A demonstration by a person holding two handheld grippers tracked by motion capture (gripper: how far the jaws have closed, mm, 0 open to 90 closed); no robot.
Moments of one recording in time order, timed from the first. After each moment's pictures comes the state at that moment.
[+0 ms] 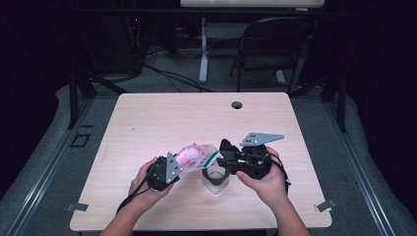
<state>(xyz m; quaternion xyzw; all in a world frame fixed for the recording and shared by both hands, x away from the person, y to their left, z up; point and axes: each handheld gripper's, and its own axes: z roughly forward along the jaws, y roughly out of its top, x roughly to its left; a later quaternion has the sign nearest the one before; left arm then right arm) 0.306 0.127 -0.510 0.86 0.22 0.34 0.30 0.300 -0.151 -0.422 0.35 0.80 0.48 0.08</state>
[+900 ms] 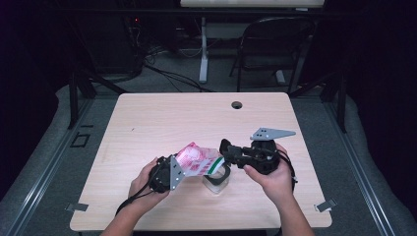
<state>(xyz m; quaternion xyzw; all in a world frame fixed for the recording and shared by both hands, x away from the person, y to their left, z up) 0.298 0.120 -0.514 0.86 0.19 0.40 0.27 0.305 -0.169 -0.414 0.37 0.77 0.51 0.08</state>
